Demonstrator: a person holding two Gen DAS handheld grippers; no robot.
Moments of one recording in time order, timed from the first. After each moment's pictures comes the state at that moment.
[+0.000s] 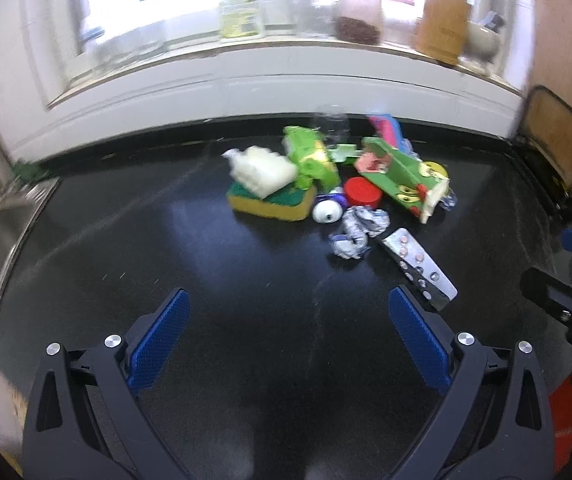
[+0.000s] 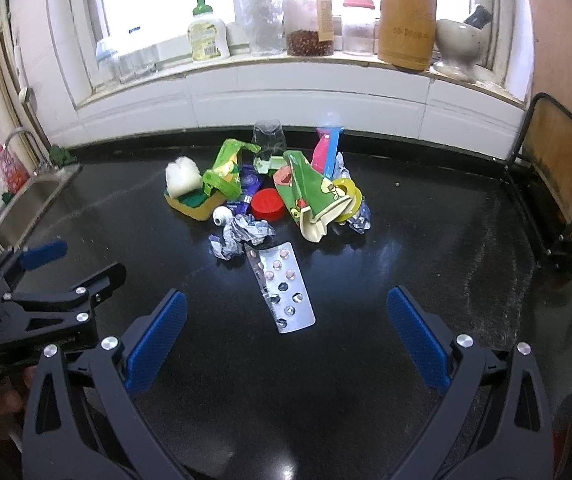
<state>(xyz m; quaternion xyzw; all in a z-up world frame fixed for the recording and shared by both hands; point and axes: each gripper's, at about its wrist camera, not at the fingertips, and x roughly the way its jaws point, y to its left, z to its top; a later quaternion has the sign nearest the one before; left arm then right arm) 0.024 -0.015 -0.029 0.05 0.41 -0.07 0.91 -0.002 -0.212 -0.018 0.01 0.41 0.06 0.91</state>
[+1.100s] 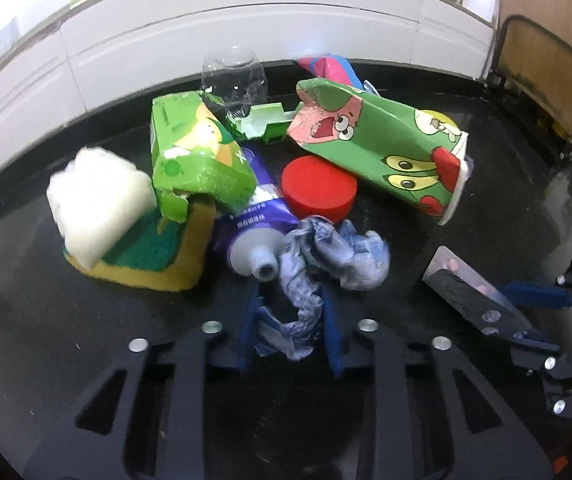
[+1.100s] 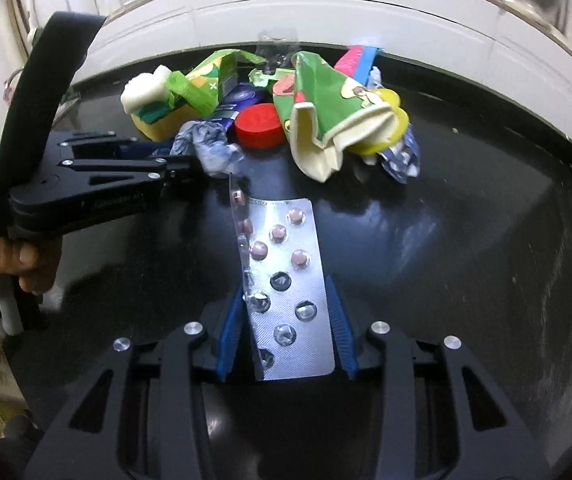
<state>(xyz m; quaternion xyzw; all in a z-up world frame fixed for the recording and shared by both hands) 0.147 -0.076 -0.128 0.08 0.45 -0.18 0.87 0.060 -0.235 -0.128 -0.03 0.46 0.13 0.88</state>
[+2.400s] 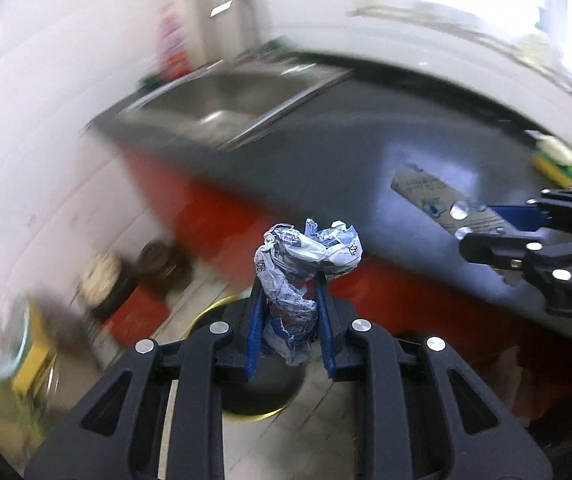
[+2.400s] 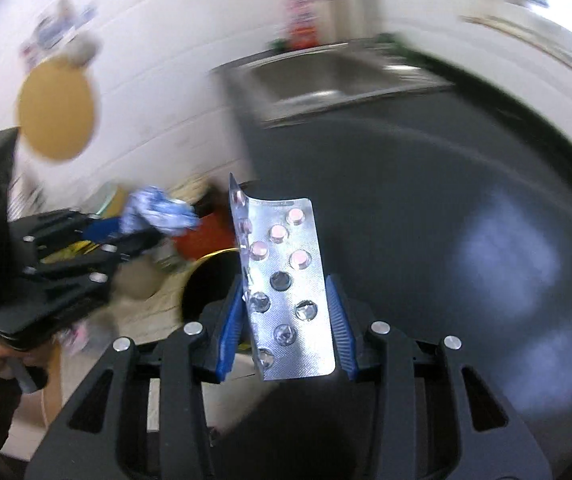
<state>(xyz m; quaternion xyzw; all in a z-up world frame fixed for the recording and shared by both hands) -0.209 0.339 -0.083 -0.08 0.43 0.26 0.86 -0.081 0.226 -0.083 -0.17 0.41 0.54 0.72</state>
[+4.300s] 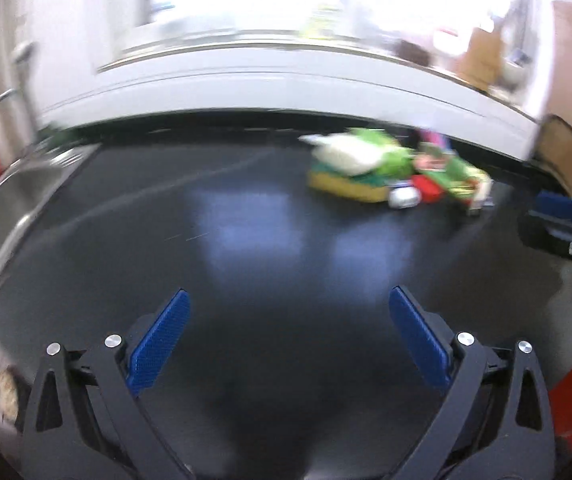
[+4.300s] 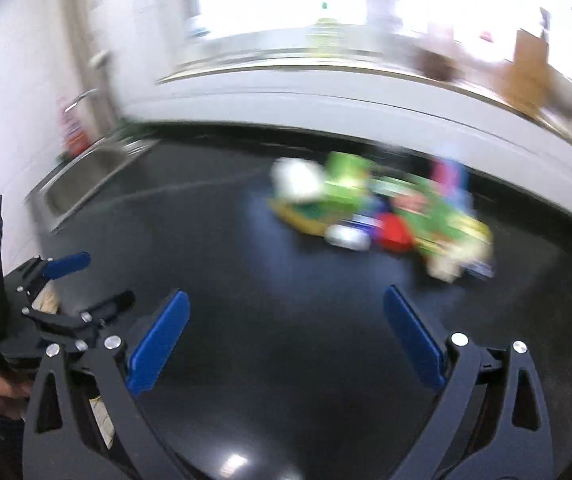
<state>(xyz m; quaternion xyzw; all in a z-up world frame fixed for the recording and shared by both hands) -0.005 0.081 -0.045 -0.01 0.39 -0.05 0.92 0.008 -0.132 -0.027 -0.01 0.37 0.17 0.91</state>
